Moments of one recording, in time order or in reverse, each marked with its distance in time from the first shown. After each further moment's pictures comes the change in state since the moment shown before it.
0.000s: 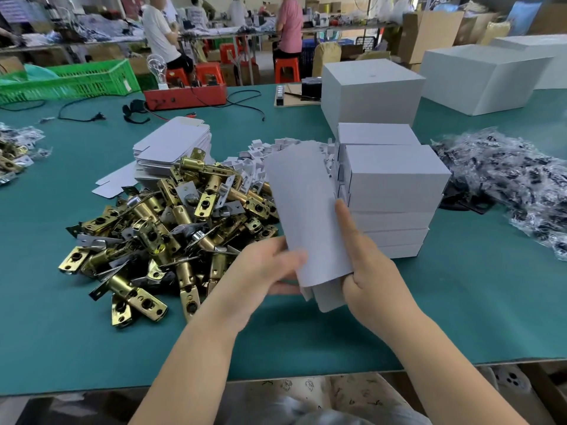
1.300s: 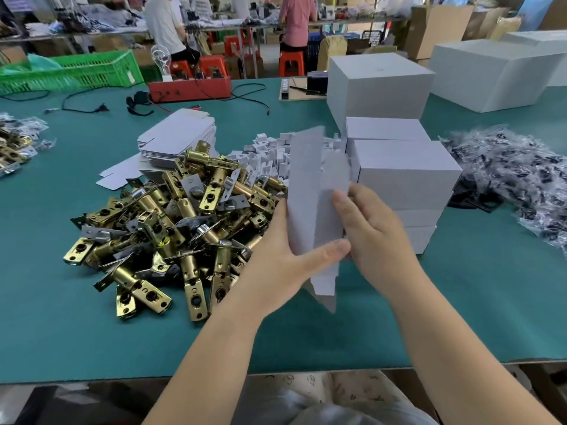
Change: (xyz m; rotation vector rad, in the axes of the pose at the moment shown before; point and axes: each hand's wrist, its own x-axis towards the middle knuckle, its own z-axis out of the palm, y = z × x) left_hand 0.004 0.007 0.017 0.102 0.085 0.207; right_hand 0.034 -0.031 -0.014 0.480 0.190 0.049
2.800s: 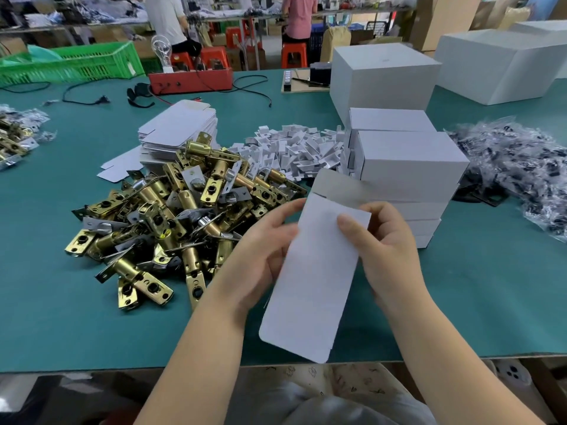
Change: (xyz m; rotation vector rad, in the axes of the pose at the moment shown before) left_hand 0.002 -0.014 -0.019 -0.447 -0.078 -0.142; right_hand -0.015 0.038 0.002 0.377 0.142 0.152
